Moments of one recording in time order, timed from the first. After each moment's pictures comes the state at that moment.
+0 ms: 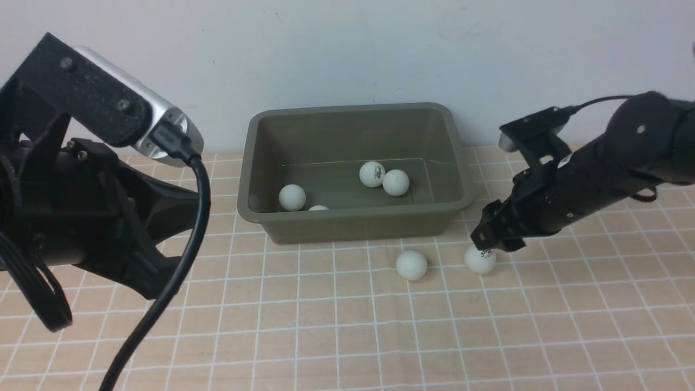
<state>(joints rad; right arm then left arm) 0.24 1.82 -1.18 0.46 0.68 -0.58 -0.35 0.97 -0.95 -0.38 0.75 0.50</state>
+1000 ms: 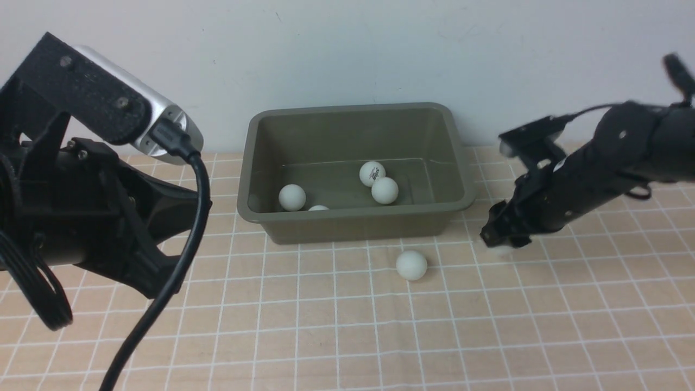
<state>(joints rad) 0.19 1.84 -1.24 0.39 0.70 -0.57 -0.35 0.97 -0.95 -0.39 0.75 0.50</state>
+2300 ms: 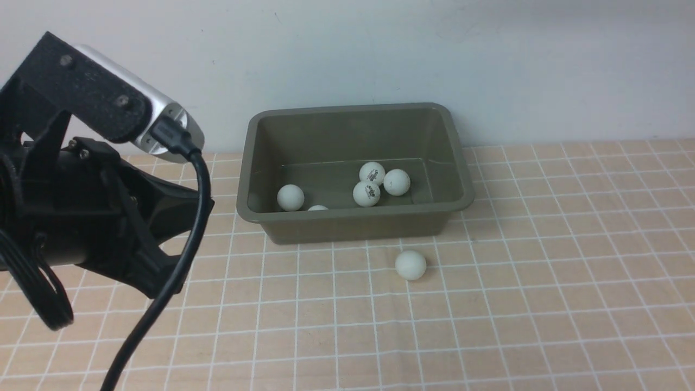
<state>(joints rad) 0.08 1.87 -2.22 0.59 1.25 -0.35 -0.35 0.97 -0.95 -0.40 0.75 0.50</state>
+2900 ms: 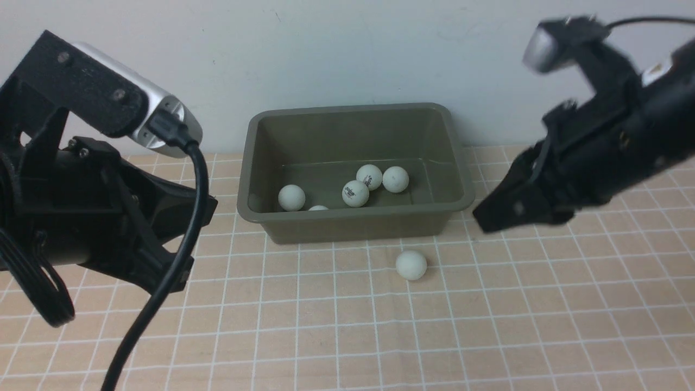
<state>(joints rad) 0.37 1.41 -1.22 0.54 1.12 -0.50 -0.35 0.97 -0.95 -0.42 0.75 0.49</state>
